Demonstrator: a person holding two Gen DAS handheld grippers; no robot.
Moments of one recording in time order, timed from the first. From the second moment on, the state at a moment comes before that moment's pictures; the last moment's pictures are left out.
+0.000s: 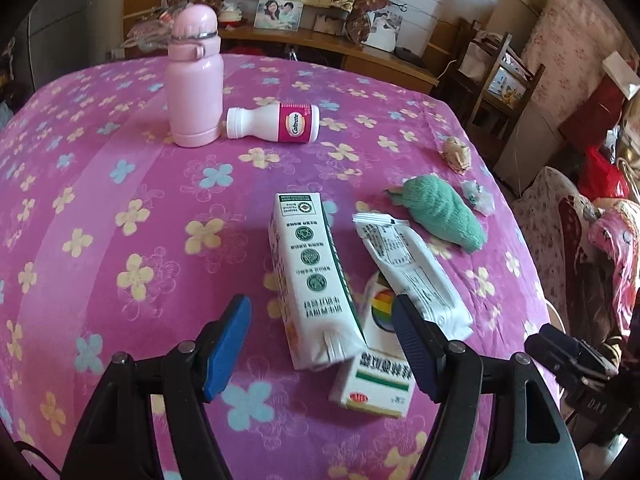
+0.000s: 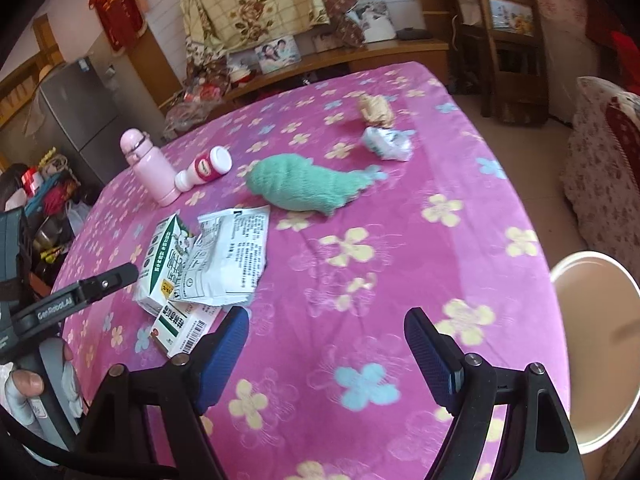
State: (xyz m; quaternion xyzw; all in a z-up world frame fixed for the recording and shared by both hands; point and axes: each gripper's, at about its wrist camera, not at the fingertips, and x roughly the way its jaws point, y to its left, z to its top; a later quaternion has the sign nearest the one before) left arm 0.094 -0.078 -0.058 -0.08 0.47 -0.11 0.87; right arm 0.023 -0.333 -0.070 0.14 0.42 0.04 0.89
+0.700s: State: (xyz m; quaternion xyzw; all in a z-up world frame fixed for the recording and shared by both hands) left arm 0.138 -0.074 -0.099 -0.08 0.51 -0.11 0.85; right arm 0.085 -0.293 -0.077 0.14 0.45 0.10 0.88
